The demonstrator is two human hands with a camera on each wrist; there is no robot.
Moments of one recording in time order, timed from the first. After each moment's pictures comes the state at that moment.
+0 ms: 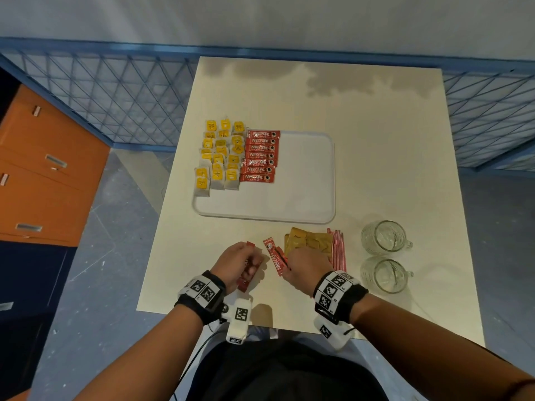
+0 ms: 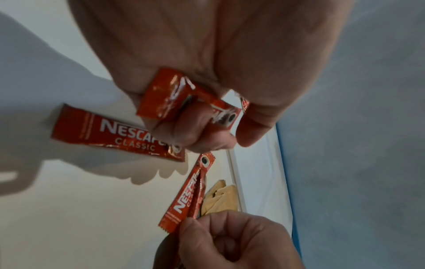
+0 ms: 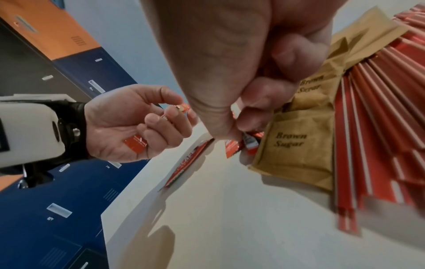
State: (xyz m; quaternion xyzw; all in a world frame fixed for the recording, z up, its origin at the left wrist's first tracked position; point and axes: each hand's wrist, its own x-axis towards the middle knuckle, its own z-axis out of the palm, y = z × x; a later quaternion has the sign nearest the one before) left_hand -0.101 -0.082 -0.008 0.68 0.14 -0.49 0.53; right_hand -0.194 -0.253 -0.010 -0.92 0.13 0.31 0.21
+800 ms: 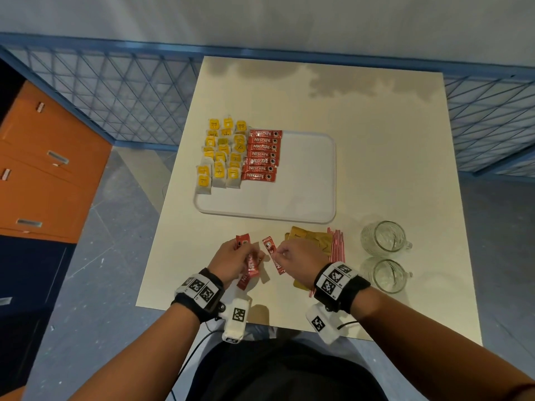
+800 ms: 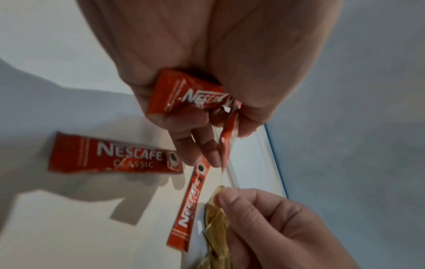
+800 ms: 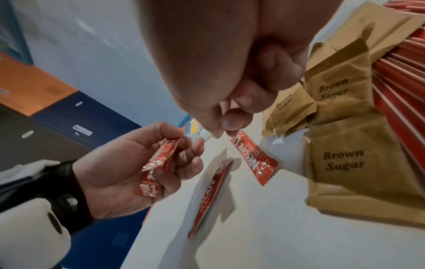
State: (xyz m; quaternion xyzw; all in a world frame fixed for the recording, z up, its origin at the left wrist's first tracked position) left_hand -0.101 -0.077 0.003 0.73 0.06 -0.45 0.51; right_hand -0.186 -0.258 -0.014 -0.90 0.13 0.23 0.36
